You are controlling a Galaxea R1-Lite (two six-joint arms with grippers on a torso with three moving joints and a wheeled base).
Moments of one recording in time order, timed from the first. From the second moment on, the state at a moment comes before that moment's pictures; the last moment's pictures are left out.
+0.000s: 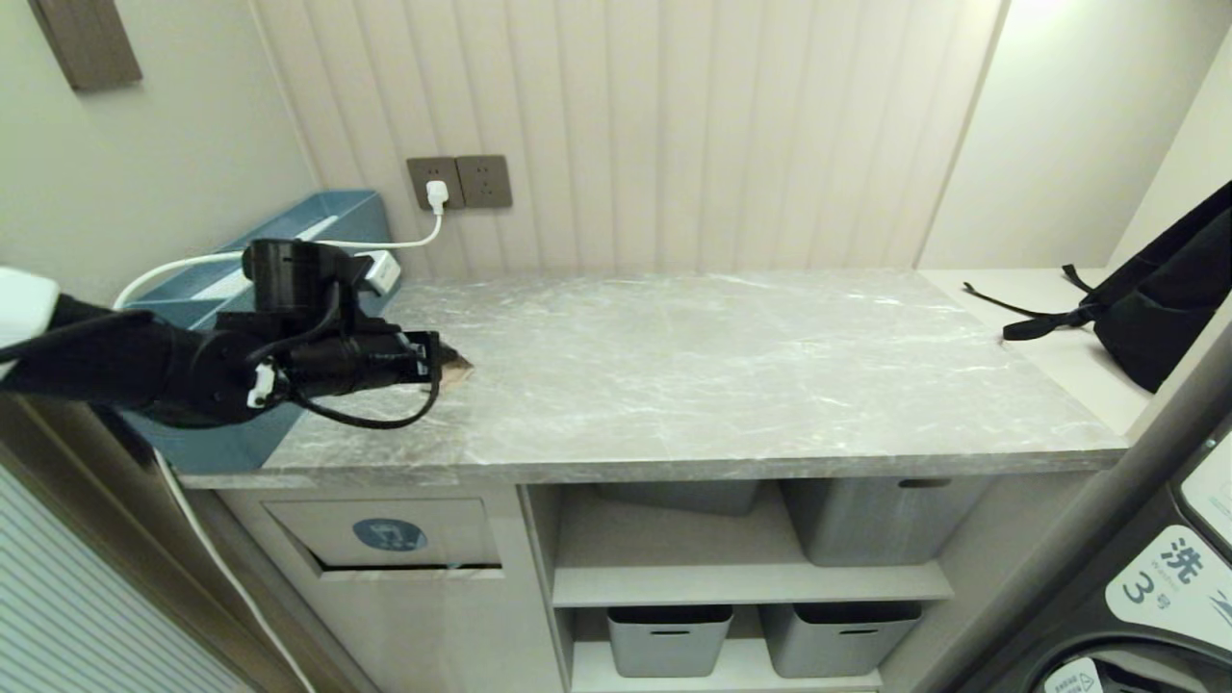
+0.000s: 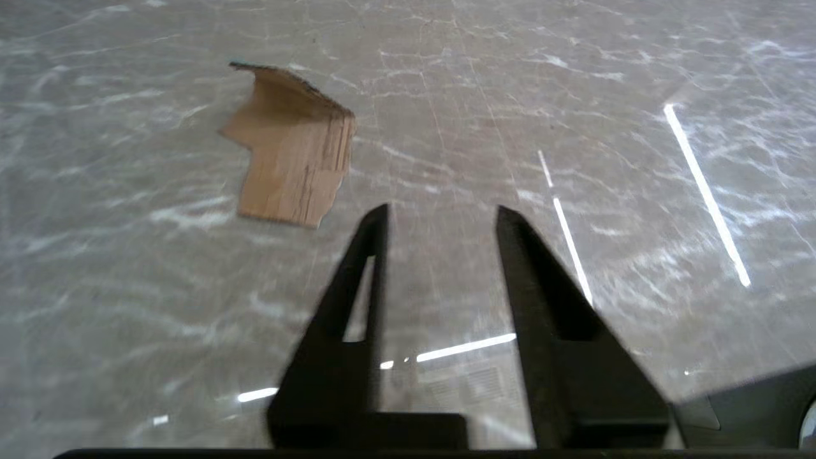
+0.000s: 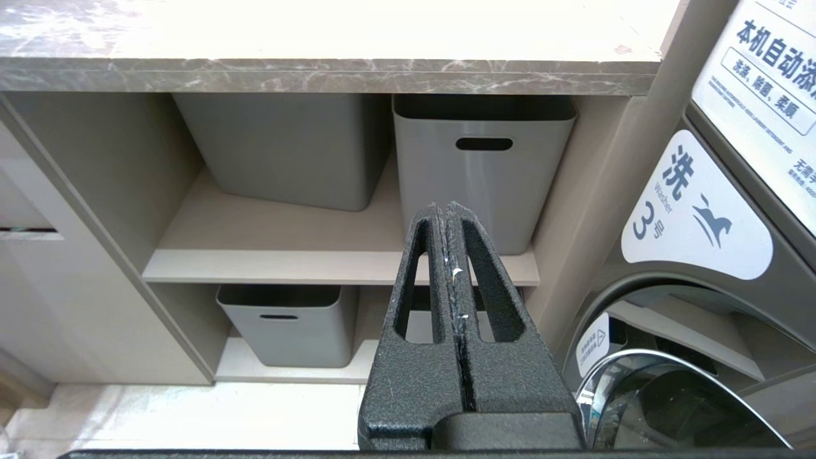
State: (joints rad) left arm -0.15 1.99 -1.33 -0.26 -0.16 -0.05; right arm 0.01 0.00 0.00 0.00 0.00 0.00
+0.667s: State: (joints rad) left arm -0.20 2.30 -1.80 -0.20 0.11 -0.15; right arm 0.01 0.00 0.00 0.00 0.00 0.00
